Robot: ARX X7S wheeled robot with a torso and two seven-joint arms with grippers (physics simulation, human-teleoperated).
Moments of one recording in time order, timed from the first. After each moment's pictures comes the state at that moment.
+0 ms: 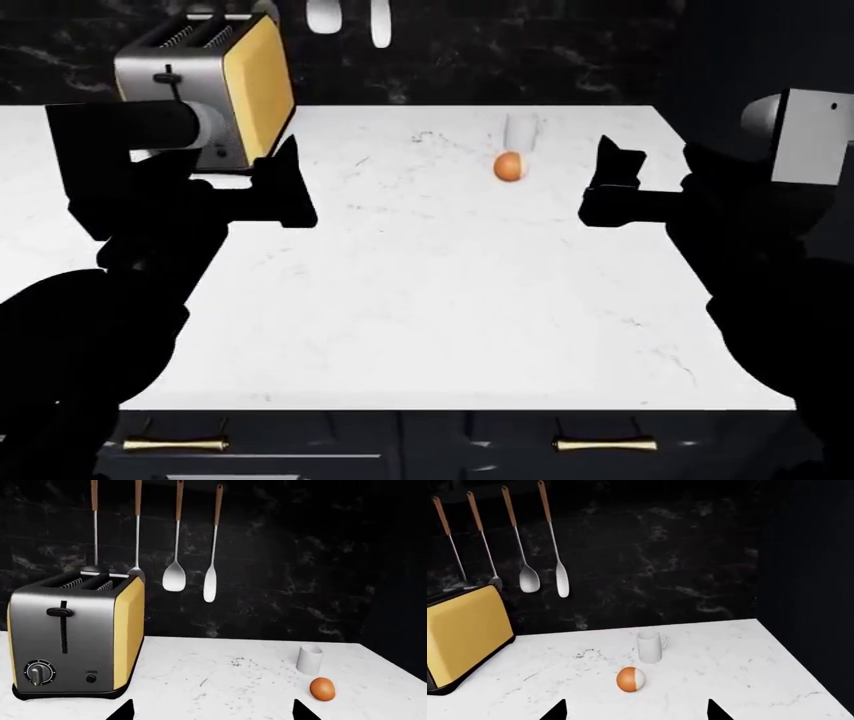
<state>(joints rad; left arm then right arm) -0.76 -0.23 -0.15 0.58 -0.67 -1.26 -0.24 0.81 0.33 0.21 -0.52 0.85 1.31 0.36</state>
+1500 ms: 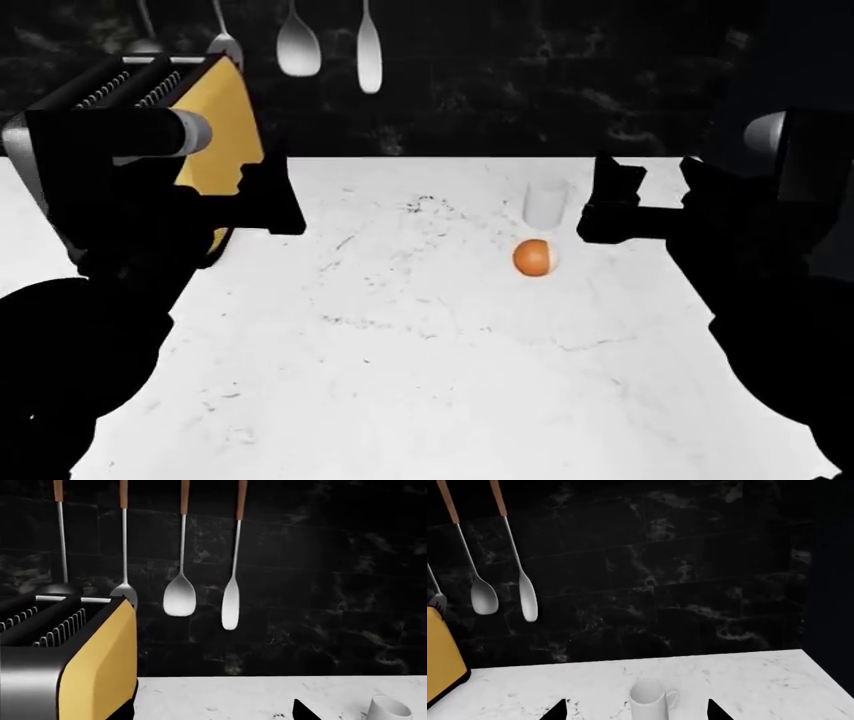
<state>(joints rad) -0.75 -0.28 -0.17 0.61 -0.75 -1.27 -0.29 0.77 0.34 0.25 -0.56 0.96 1.34 0.43</state>
